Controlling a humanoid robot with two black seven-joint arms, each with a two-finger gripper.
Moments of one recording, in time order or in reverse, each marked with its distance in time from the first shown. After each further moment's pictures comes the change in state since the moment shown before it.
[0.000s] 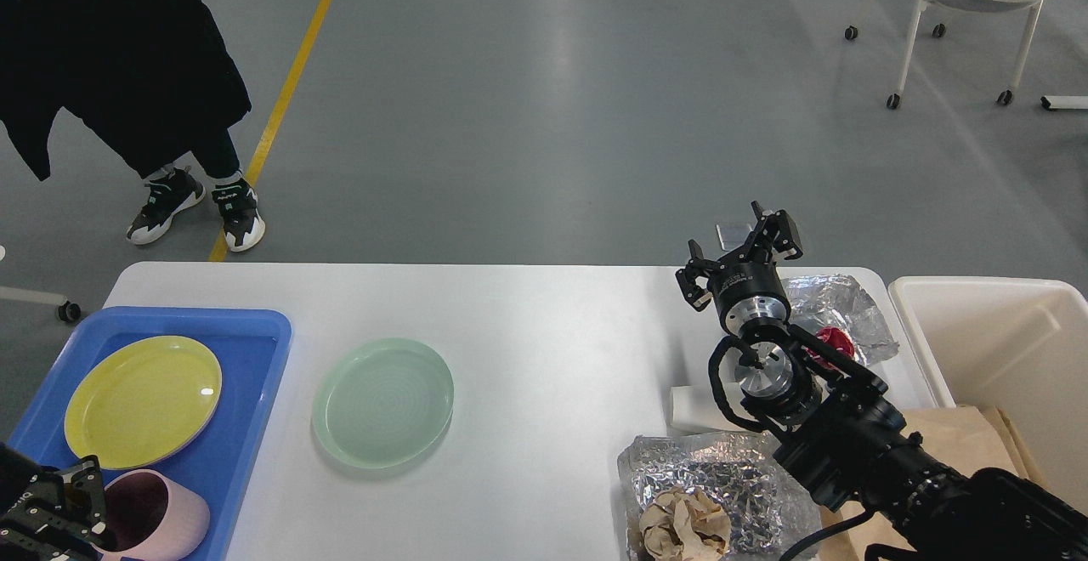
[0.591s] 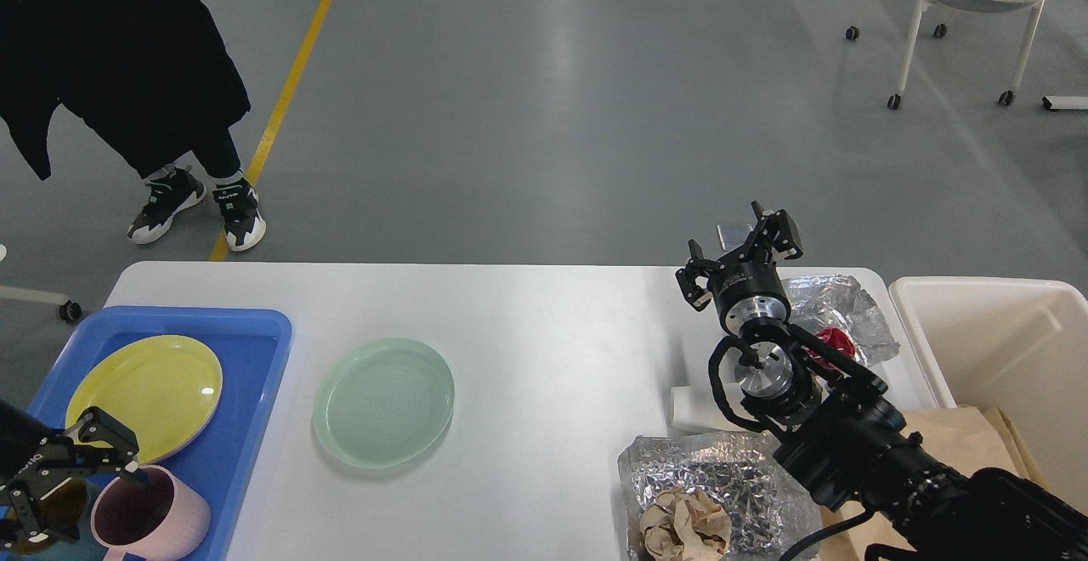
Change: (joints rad) left arm -0.125 0.009 0.030 -0.057 0.004 0.000 -0.002; right arm 0.000 0.000 0.000 0.000 0.000 0.000 0.000
